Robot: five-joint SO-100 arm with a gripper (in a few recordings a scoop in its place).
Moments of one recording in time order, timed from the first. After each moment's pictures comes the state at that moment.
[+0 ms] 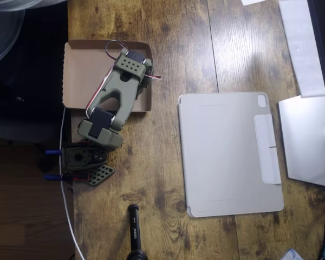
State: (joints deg) arm -49.4 112.1 115.5 78.3 -11.2
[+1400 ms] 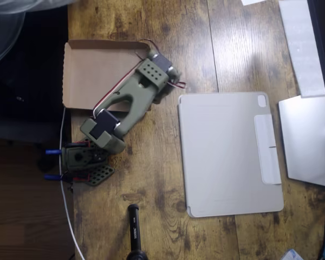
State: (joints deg) arm -29.4 112.1 102.5 85.9 -24.1
